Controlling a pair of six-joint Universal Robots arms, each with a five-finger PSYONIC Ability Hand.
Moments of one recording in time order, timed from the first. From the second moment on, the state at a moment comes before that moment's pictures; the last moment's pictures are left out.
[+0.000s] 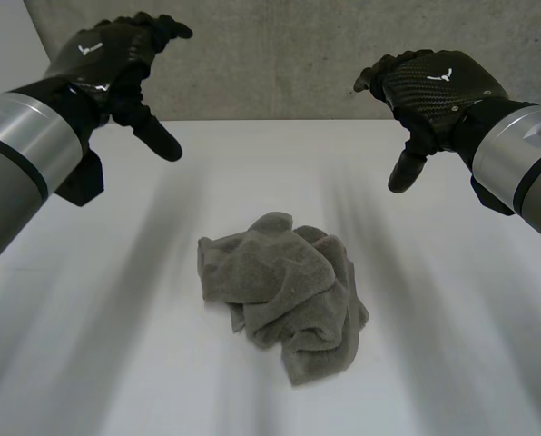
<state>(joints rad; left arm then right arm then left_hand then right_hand) 4.30 -1.67 -1.32 3.05 -1.45 3.08 1.99 -1.42 1.25 0.25 1.37 2.80 0.19 0.19 0.19 0.19 0.03 0.23 0.26 0.26 0.54 0.06</state>
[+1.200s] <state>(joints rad) 4.17 -1.97 -1.15 3.27 -1.54 3.30 2.00 -1.20 1.11 -0.06 1.44 2.94 1.13 1.21 1.21 1.21 0.99 1.34 1.31 1.34 1.34 1.15</state>
